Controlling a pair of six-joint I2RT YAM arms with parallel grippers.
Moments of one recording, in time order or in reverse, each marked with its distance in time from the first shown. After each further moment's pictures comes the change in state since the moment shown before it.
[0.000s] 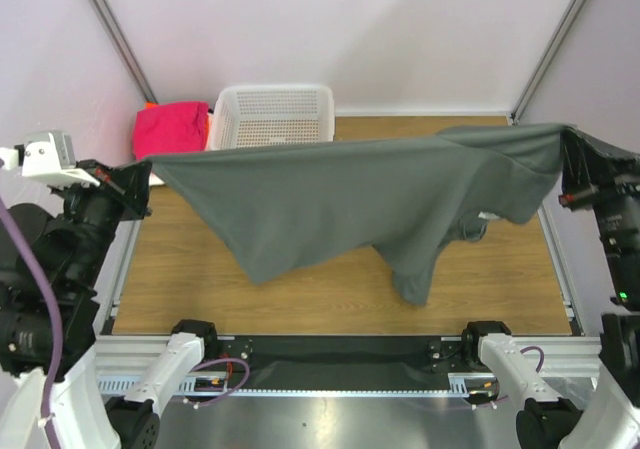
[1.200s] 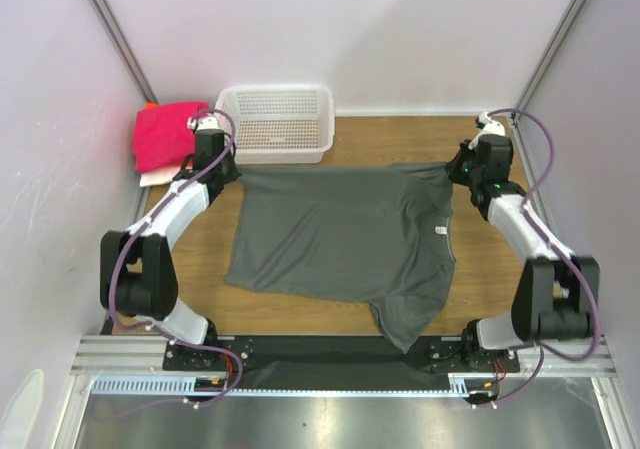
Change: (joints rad) left arm -0.016 0.742 -0.640 0.725 -0.188 -0.098; right arm 0.000 0.556 -0.912 0.682 0.028 0.136
